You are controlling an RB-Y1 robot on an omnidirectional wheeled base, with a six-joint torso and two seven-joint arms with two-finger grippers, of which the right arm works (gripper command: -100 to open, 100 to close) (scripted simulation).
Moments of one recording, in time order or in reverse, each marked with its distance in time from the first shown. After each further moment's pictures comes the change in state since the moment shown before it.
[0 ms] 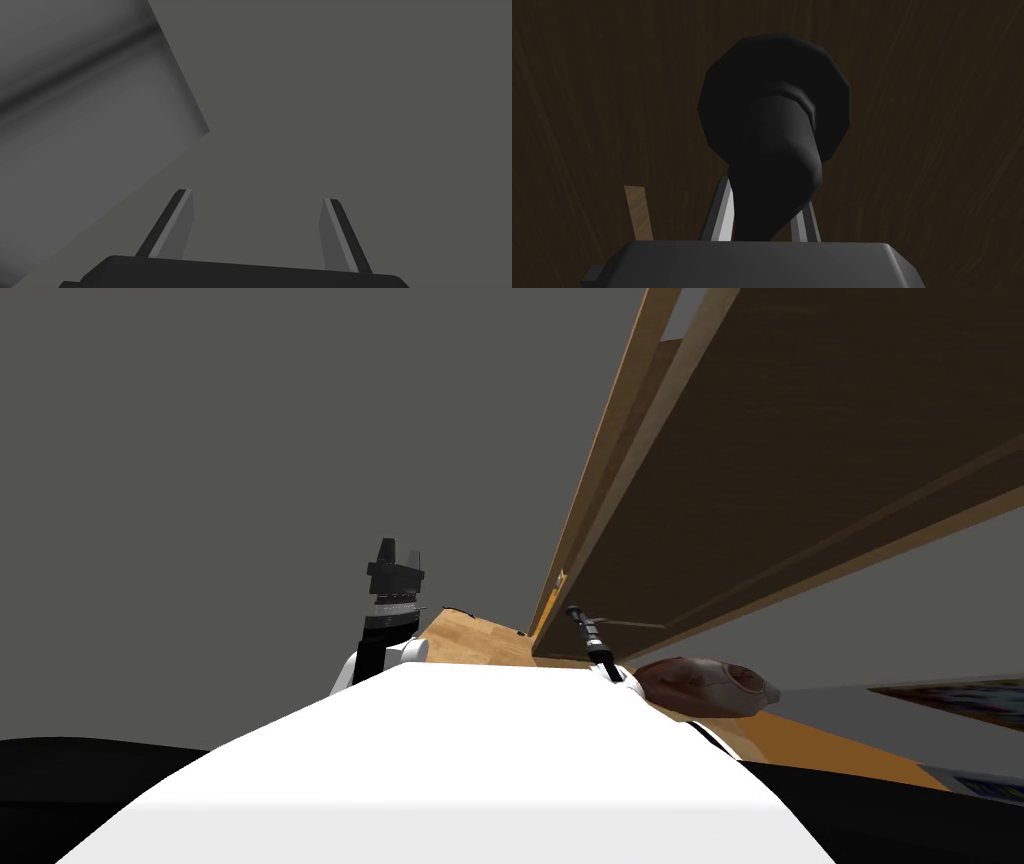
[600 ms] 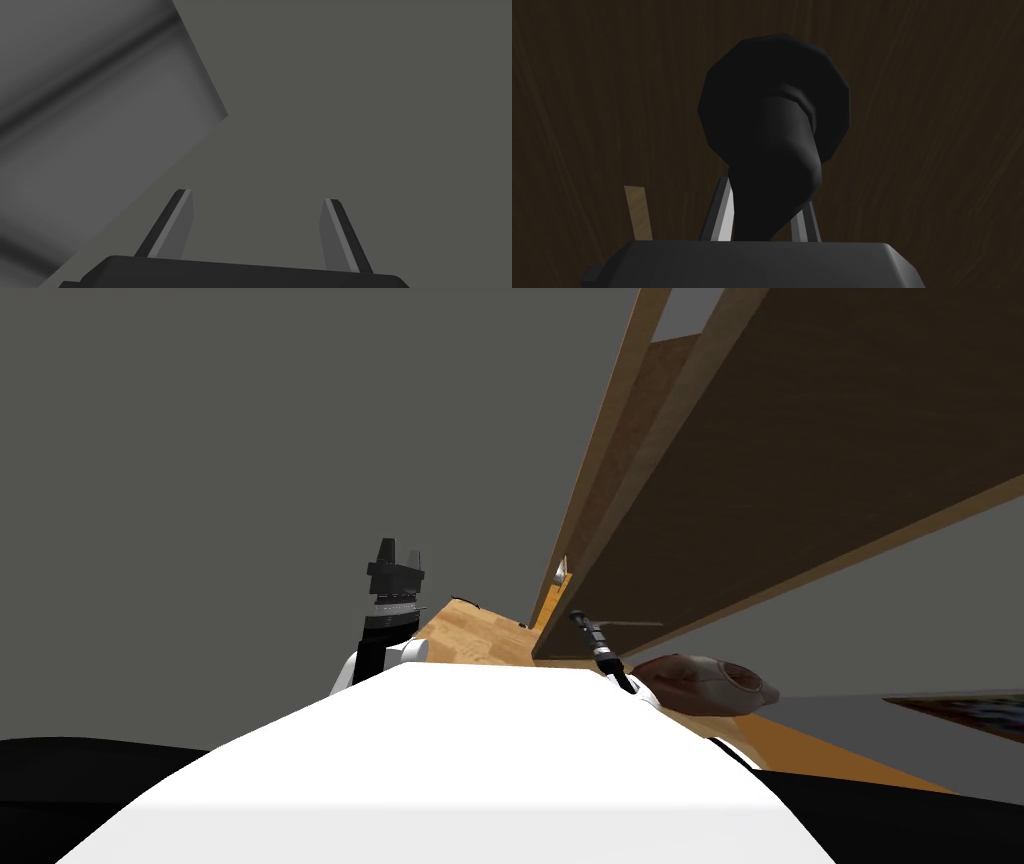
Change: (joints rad) arm 0.075 -0.068 0.051 -0.029 0.008 -0.090 -0.064
